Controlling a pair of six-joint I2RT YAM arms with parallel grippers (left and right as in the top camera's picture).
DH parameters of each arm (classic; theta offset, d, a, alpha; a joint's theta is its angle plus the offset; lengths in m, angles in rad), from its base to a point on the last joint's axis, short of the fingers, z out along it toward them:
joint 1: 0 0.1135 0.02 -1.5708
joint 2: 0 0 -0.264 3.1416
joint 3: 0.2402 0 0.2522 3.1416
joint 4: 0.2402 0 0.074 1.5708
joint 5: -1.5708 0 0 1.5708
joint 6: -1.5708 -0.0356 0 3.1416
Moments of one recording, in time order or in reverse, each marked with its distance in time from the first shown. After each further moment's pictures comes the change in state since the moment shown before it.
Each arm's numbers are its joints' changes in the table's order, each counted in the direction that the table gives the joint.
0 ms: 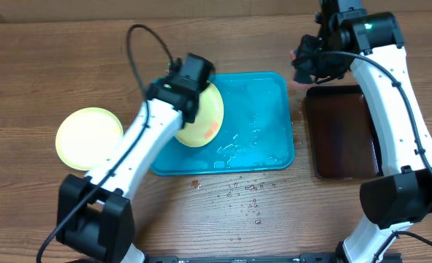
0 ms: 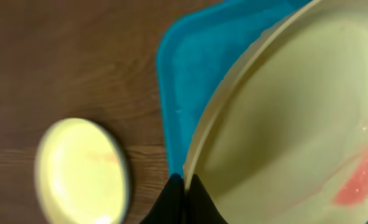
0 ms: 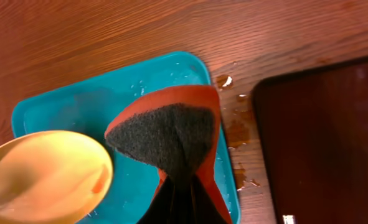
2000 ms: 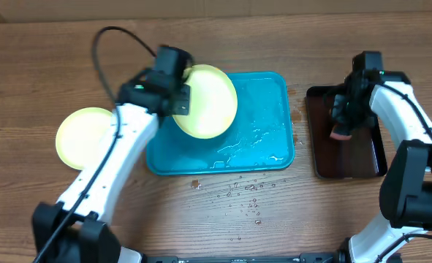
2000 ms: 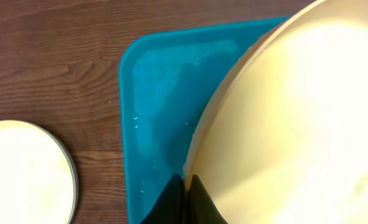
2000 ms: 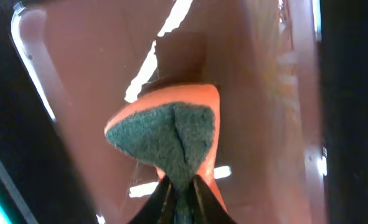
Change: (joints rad) left arm 0.145 -0.122 0.001 -0.034 -0.386 0.053; right arm -0.259 -0.028 -0.708 -0.414 -0.141 0.304
